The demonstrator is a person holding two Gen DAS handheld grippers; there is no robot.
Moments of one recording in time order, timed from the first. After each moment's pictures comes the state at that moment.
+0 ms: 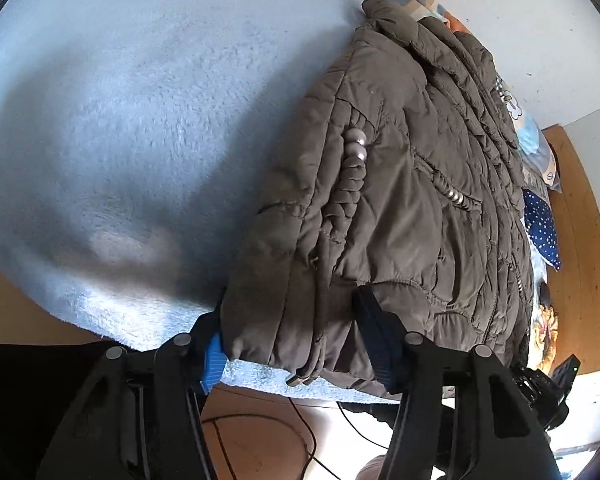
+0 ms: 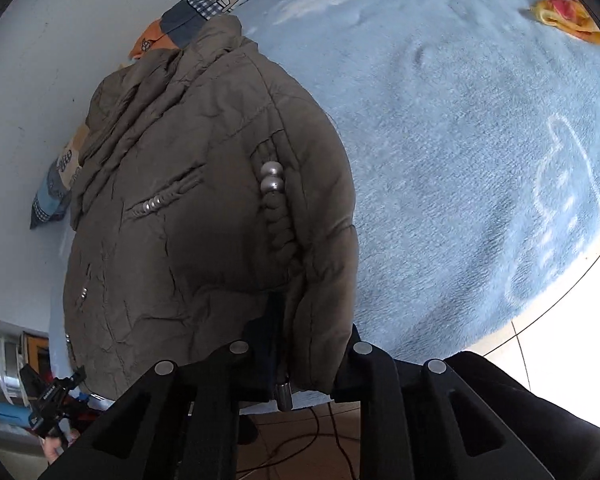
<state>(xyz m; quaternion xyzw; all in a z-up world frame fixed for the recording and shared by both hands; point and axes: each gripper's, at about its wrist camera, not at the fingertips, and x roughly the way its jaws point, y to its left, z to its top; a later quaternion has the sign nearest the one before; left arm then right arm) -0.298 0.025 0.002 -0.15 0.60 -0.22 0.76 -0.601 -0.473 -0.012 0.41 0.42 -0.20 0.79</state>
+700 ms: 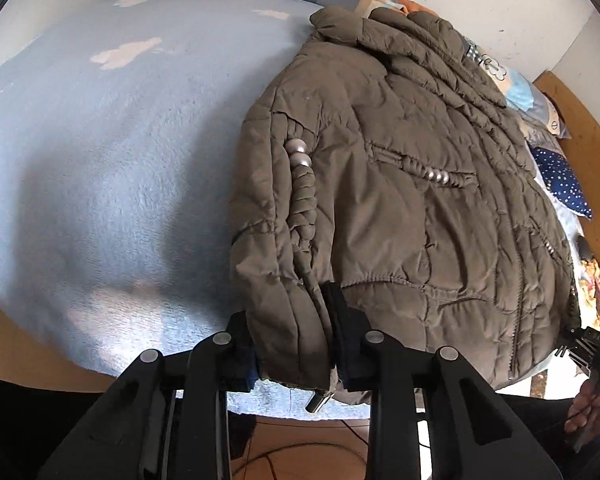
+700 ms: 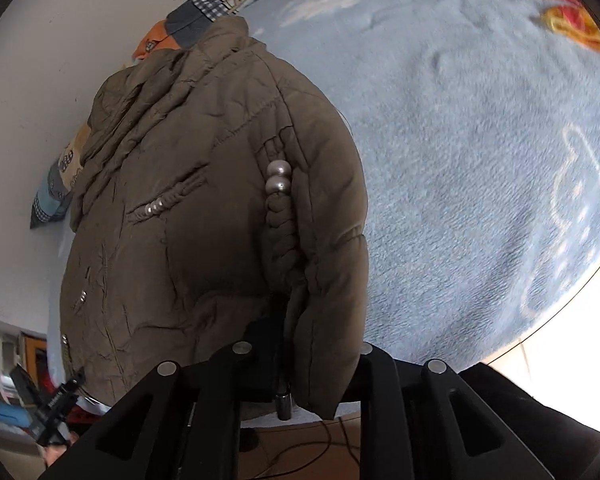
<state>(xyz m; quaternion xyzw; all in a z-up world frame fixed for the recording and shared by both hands) -0.310 -0.016 0.018 -0.03 0.53 -0.23 0.82 -0.586 -0.475 -0.017 0.41 0.41 -0.20 0.79</state>
